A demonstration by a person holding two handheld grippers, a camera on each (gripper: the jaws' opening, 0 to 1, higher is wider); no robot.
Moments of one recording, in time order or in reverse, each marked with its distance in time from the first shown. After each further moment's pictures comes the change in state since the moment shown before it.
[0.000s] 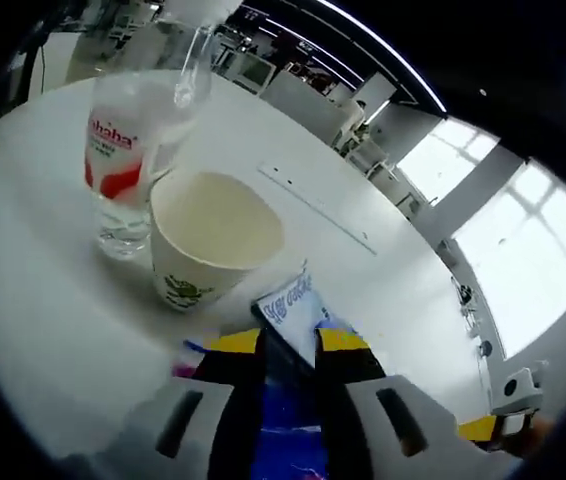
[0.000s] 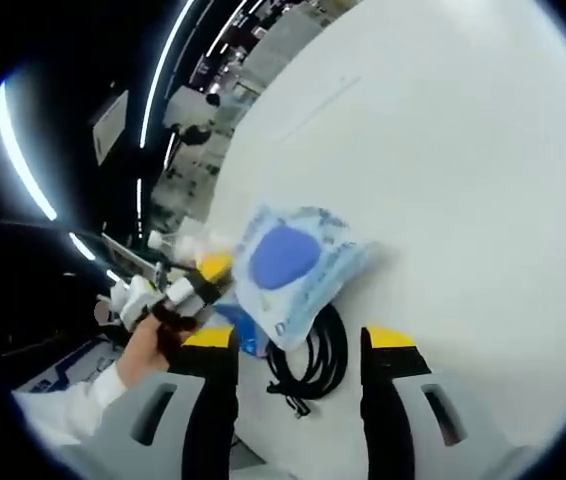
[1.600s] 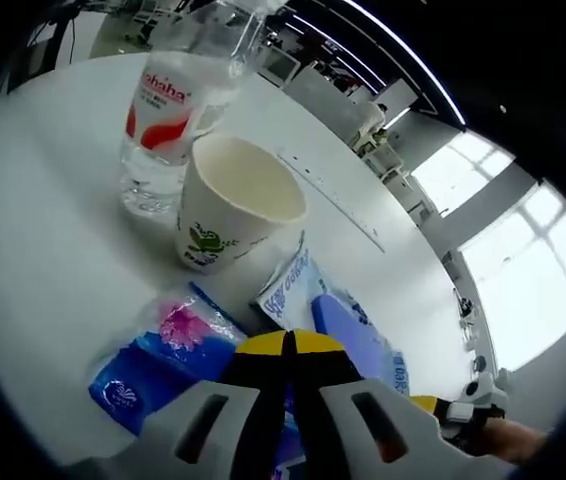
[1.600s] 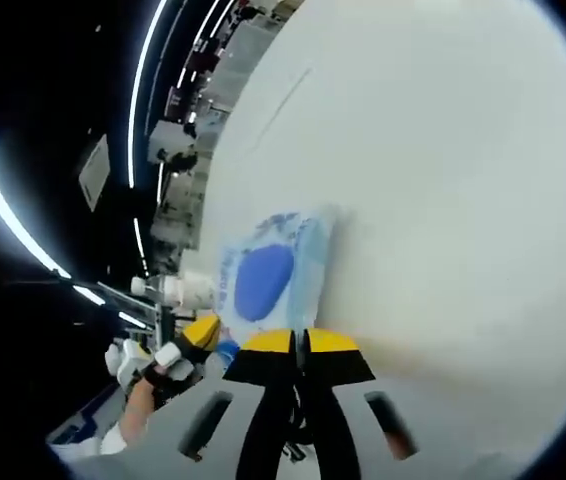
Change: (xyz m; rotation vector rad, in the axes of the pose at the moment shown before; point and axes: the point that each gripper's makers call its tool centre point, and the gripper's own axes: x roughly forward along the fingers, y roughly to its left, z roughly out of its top) left arm -0.007 0.012 -0.013 -0.091 0.002 0.018; right arm 0.032 -0.020 0.020 0.116 -0.042 0.045
